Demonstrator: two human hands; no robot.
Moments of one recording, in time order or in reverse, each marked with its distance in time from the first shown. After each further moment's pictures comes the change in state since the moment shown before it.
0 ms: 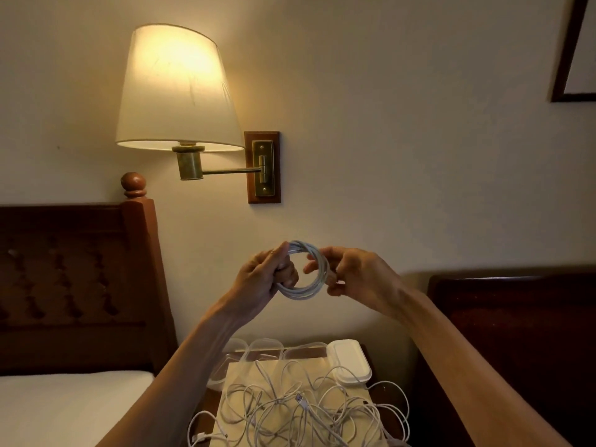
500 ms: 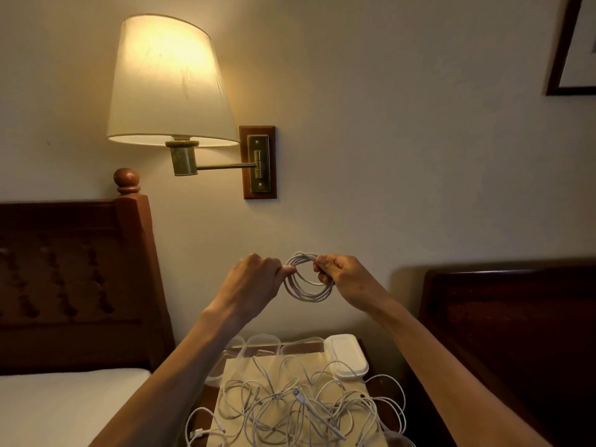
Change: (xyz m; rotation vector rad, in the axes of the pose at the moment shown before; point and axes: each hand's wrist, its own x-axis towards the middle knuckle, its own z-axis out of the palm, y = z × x) left_hand 0.006 -0.013 -0.016 1.496 0.118 0.230; right_hand 0.011 0.030 0.006 -0.457 0.298 -0.032
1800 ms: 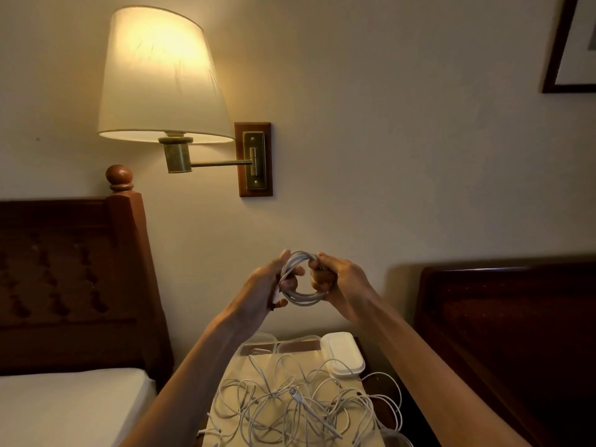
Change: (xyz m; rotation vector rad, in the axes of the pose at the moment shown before) left_hand -0.012 0.027 0.011 -1.343 -0.217 -0.498; right_hand -0.003 0.004 0.012 0.631 -0.040 0.169
